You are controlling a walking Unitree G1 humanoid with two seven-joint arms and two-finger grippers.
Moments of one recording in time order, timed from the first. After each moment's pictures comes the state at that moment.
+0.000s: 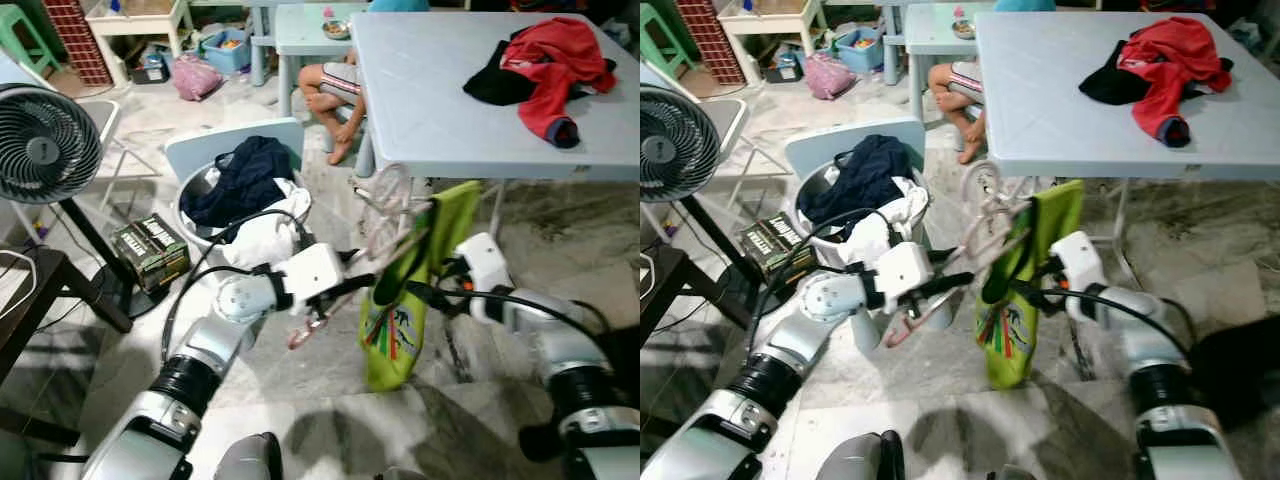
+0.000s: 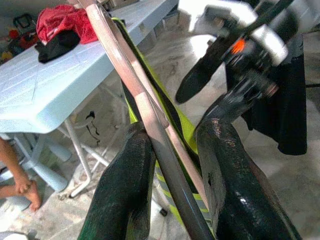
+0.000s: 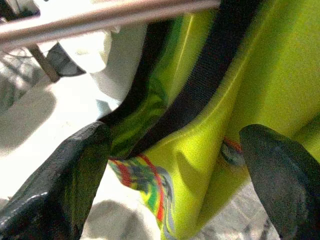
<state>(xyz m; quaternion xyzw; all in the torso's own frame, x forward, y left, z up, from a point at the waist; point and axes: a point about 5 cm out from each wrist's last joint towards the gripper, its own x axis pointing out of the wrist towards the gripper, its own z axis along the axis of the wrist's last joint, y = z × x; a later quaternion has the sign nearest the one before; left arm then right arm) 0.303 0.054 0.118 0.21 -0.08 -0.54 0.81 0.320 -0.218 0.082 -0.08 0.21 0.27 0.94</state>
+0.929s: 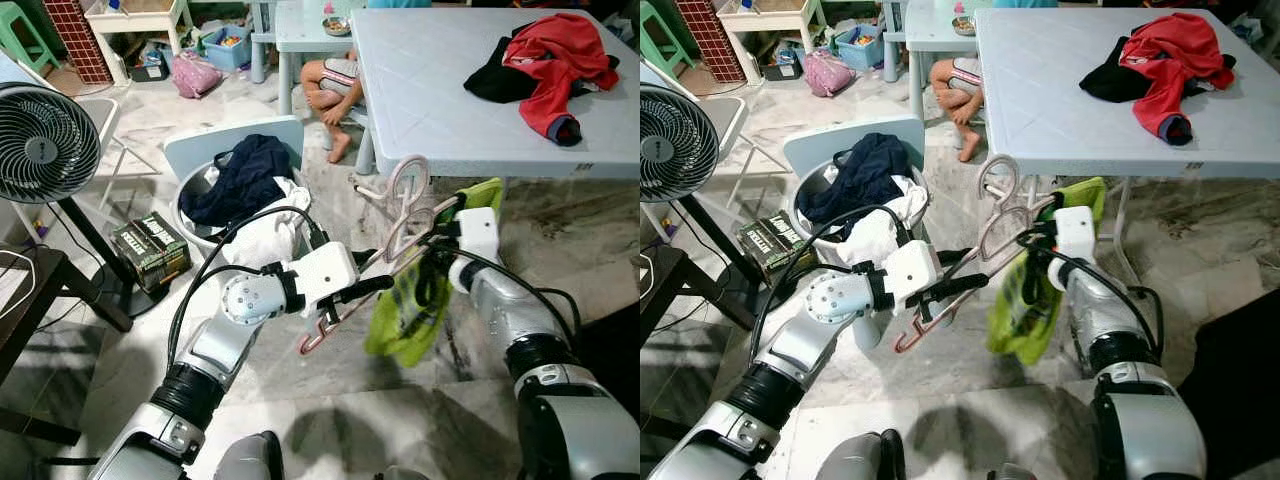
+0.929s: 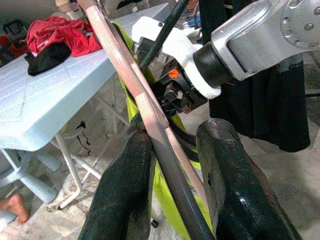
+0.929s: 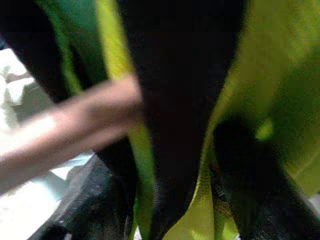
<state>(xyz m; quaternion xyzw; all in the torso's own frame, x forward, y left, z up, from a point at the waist) 0.292 0.041 0.133 0.20 -0.09 -0.55 0.80 0.353 -0.213 0.087 -0.02 0.16 0.07 0.98</state>
